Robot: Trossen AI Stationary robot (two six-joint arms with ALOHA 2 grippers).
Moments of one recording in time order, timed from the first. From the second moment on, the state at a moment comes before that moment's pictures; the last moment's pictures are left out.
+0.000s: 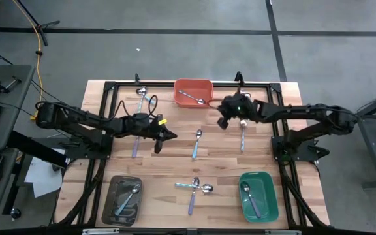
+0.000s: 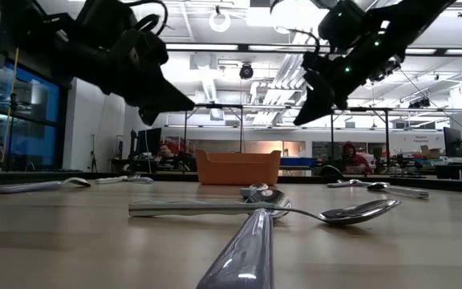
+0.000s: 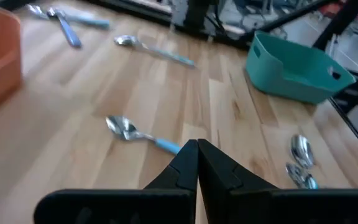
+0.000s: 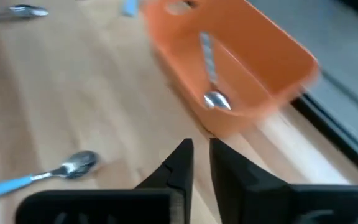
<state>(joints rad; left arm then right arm) 0.11 1.34 0.41 0.58 0.14 -0.23 -0.34 1.29 0.70 -0.08 0.21 0.11</state>
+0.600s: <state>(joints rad) 0.10 1.34 0.40 0.58 0.15 -0.14 -0.58 1.51 0.72 -0.29 0.32 0.88</state>
